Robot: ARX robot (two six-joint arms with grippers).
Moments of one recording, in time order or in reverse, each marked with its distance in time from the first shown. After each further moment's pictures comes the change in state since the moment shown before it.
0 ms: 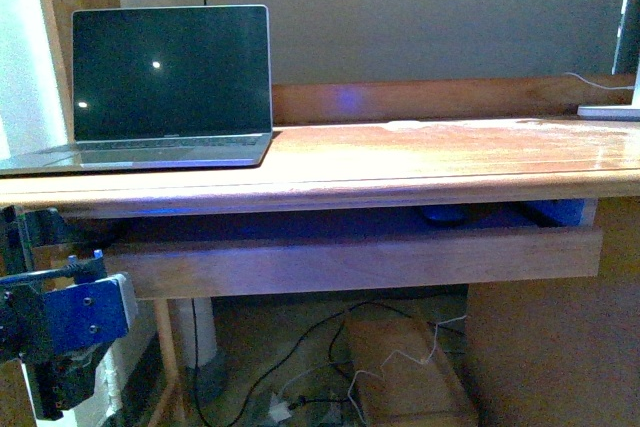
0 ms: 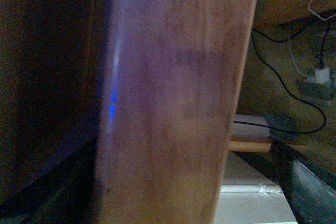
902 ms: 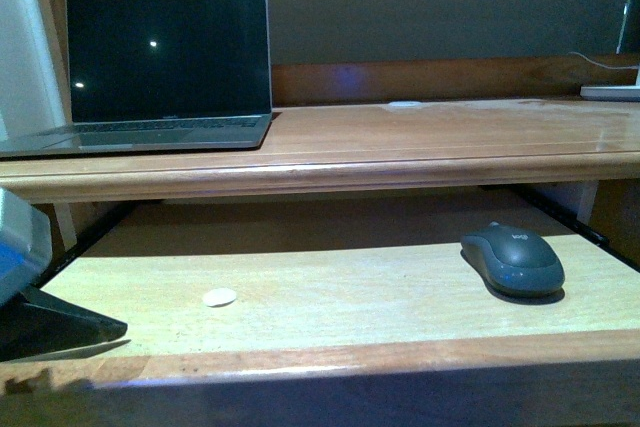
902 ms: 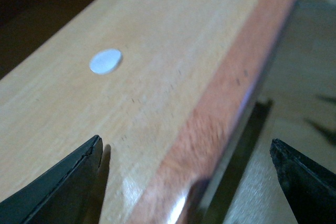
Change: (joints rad) left arm -0.091 -0.654 -0.326 -0.761 0.372 -0.749; right arm 0.000 0.000 0.000 0.000 0.000 0.000
